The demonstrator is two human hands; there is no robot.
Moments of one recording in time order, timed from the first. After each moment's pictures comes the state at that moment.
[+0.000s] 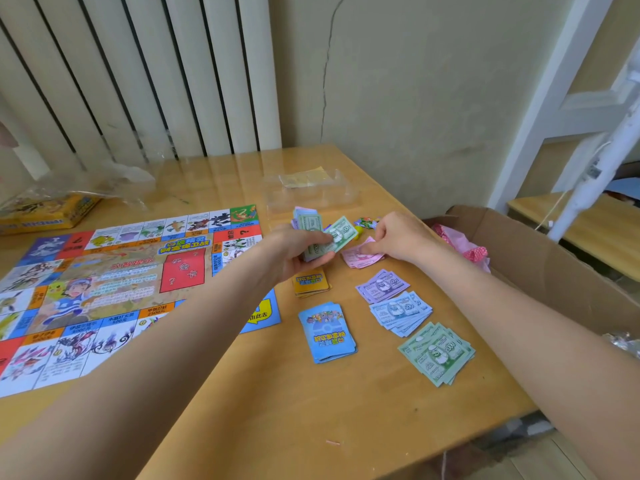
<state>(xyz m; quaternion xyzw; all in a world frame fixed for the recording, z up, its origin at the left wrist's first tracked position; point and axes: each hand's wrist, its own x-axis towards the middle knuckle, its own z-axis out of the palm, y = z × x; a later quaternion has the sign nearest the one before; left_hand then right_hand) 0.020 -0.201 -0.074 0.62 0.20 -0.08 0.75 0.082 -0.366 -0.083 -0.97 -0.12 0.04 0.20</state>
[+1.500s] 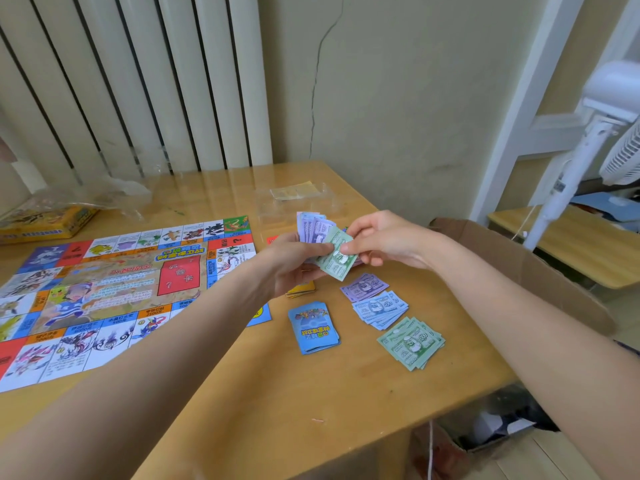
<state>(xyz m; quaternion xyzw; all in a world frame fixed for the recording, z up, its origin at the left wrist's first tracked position) -0.018 -0.217 -0.062 0.66 0.09 -0.10 0.74 0.031 -0.379 -0.047 -0.81 -0.18 0.21 0.52</state>
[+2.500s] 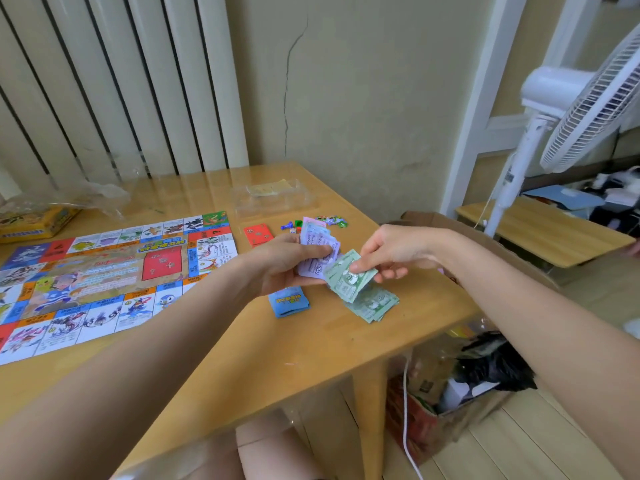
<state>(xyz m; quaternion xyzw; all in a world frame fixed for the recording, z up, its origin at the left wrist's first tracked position) -0.067 -0.250 -0.062 0.70 0.04 -0.16 0.69 -0.033 -0.438 -0.046 -0.88 -0.17 0.27 0.36</state>
